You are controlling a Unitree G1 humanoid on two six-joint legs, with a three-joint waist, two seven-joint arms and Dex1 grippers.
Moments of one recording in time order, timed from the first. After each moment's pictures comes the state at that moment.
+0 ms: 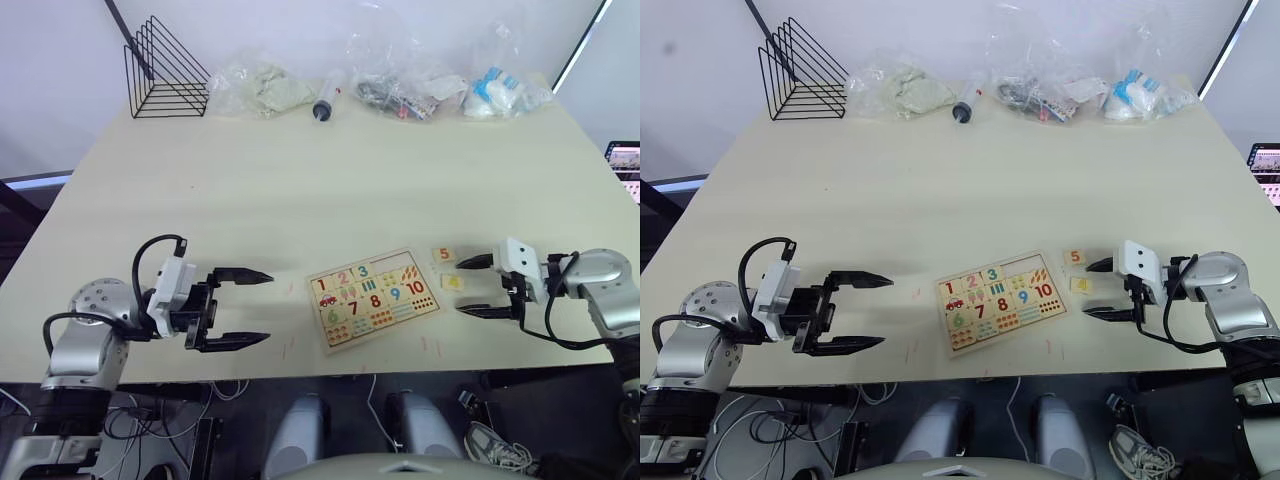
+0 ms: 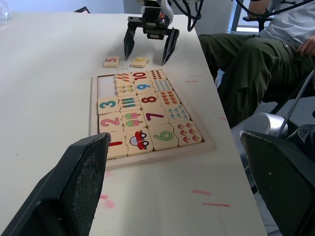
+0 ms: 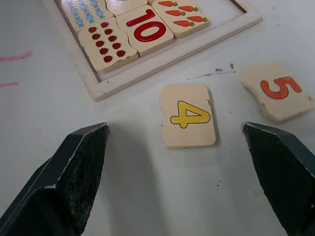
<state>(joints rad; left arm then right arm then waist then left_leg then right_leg) -0.10 0.81 0.12 0.06 -0.59 -0.05 -1.58 -0.38 -0.78 0.10 0.34 0.17 -0.03 1.38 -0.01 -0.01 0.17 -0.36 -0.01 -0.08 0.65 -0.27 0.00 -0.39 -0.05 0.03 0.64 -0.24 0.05</state>
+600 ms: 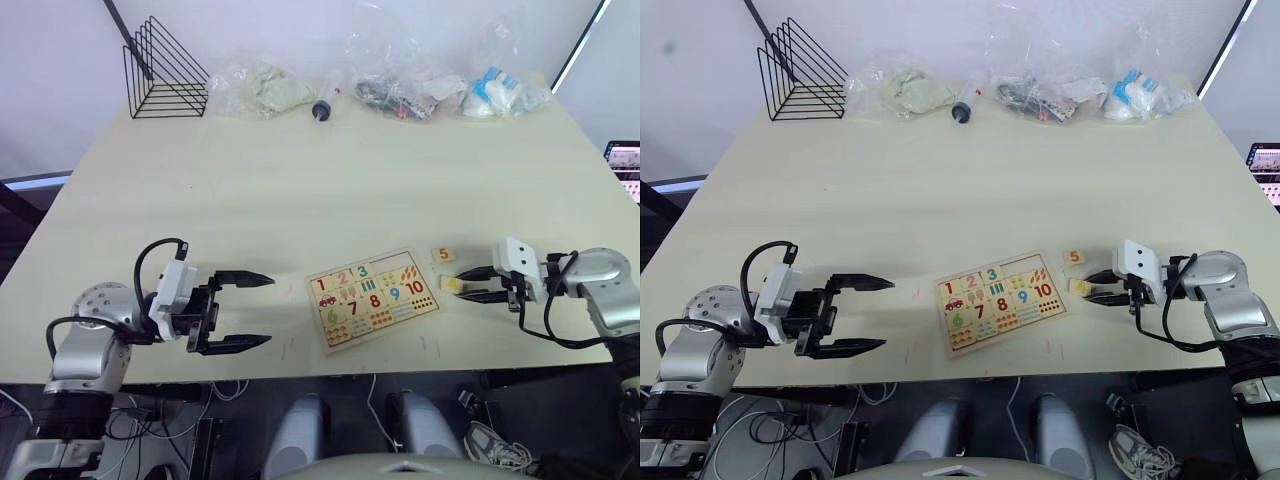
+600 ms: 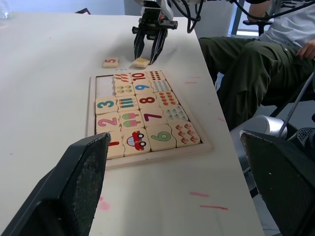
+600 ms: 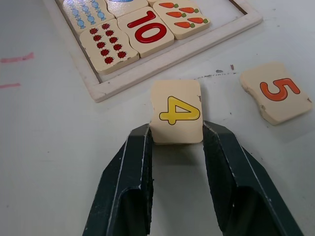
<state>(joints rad) -0.08 0.79 0.12 0.06 -0.59 -0.05 -1.57 -0.39 -0.78 0.10 0.32 0.17 -0.01 1.38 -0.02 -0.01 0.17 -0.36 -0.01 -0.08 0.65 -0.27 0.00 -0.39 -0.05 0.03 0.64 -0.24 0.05</state>
